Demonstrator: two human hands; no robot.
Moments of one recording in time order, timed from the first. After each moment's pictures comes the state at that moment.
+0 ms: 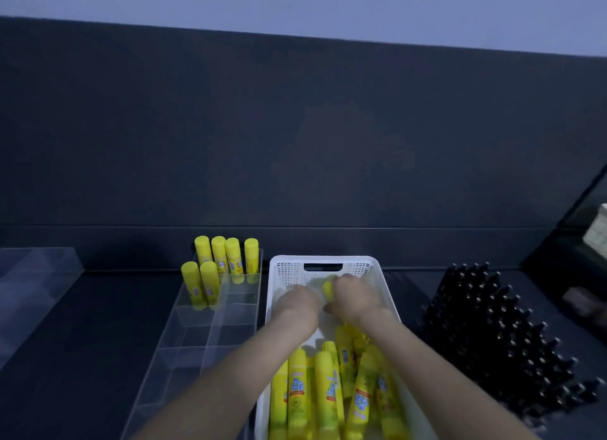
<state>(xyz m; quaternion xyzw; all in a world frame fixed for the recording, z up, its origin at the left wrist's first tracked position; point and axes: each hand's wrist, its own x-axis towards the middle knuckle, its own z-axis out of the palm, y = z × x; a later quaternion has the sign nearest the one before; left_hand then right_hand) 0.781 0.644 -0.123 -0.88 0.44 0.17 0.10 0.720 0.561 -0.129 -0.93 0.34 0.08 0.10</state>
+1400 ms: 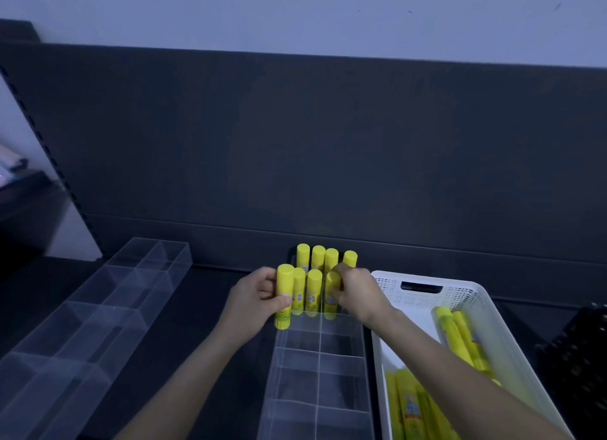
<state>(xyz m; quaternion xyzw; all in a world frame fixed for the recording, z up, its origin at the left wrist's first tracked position) 0.914 0.835 -0.110 -0.76 0.28 0.18 -0.56 0.832 0.654 -0.116 -0.95 0.23 -0.06 0.22</state>
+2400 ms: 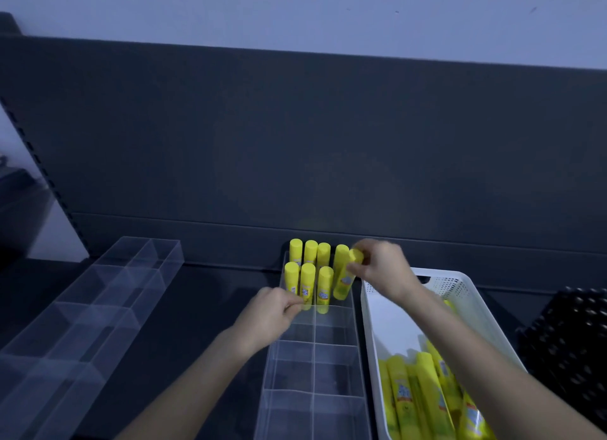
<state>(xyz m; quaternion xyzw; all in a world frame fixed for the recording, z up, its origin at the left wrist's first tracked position) 0.905 0.817 -0.129 -0.83 0.46 0.15 -0.27 0.799 0.640 -0.071 -0.92 0.26 -0.16 0.24</state>
